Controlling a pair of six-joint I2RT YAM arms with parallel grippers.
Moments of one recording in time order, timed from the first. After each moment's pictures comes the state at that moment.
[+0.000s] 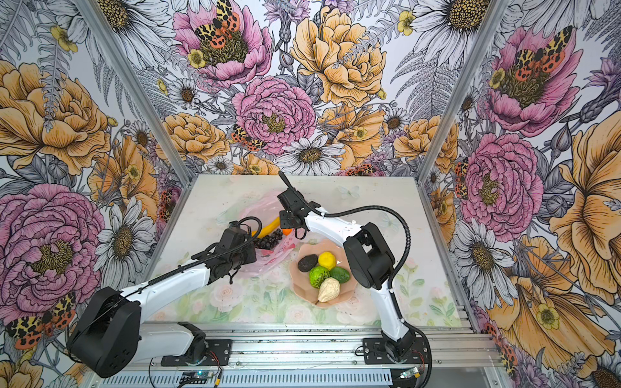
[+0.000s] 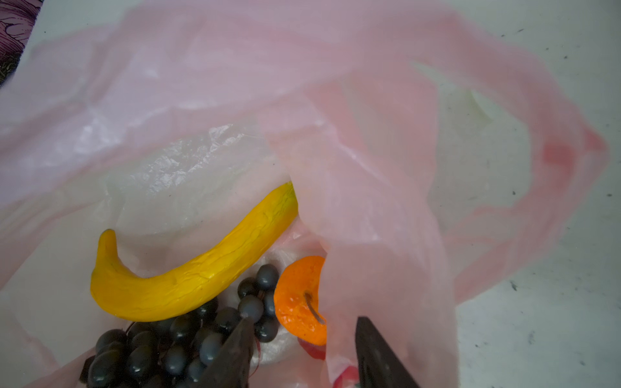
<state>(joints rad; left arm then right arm) -0.47 1.29 0.65 -0.23 -0.19 -0.59 0.69 2.15 1.75 -0.52 0.06 0.48</state>
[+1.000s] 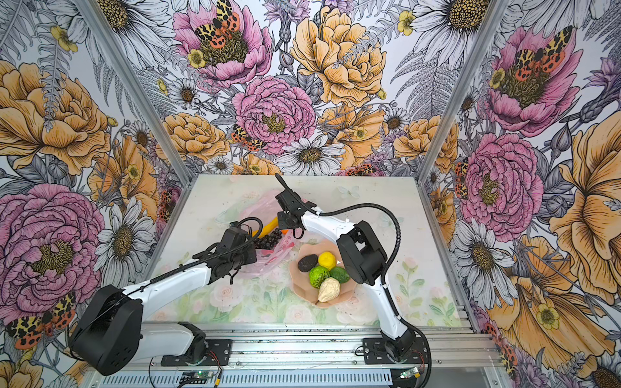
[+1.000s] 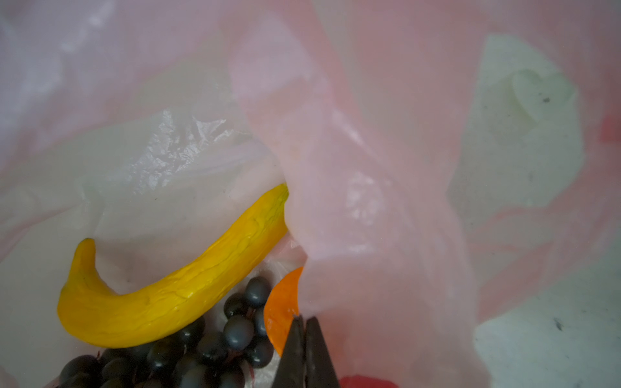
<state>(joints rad) -0.48 1.31 0.65 -0.23 -0.19 -0.59 0.69 2.23 1.82 -0.52 0.04 0.45</state>
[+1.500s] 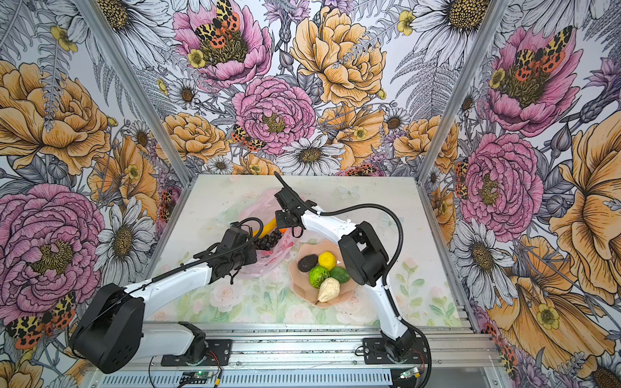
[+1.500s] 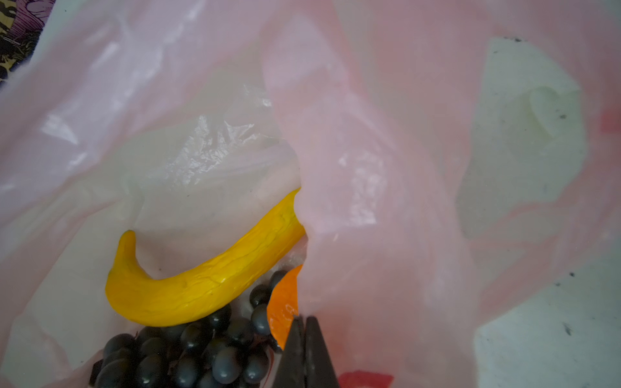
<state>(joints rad) -0.48 1.32 0.65 -0.23 -0.19 -0.59 0.70 2.20 1.83 -0.53 0.00 0.43</state>
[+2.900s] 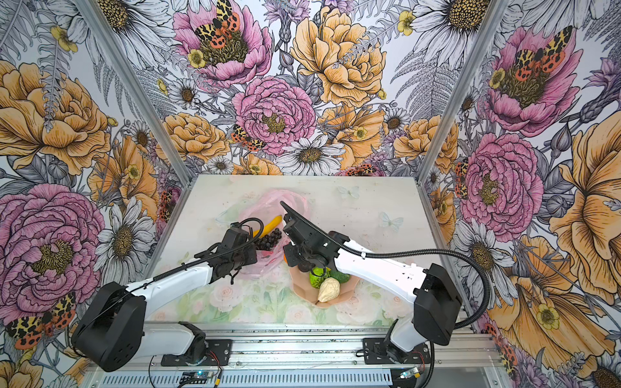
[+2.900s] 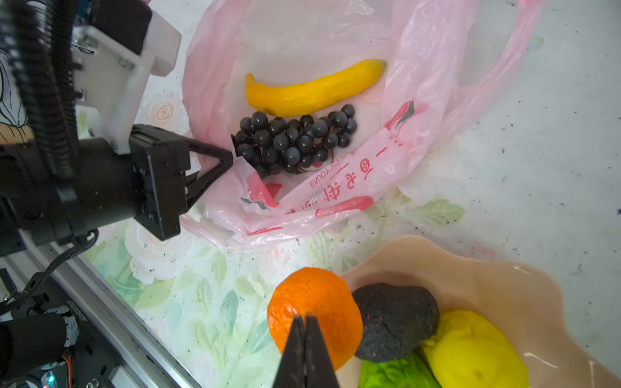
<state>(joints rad) -0.47 1.34 0.65 -0.23 -0.19 -0.60 0.93 1.49 1.22 -0.62 0.06 0.40</state>
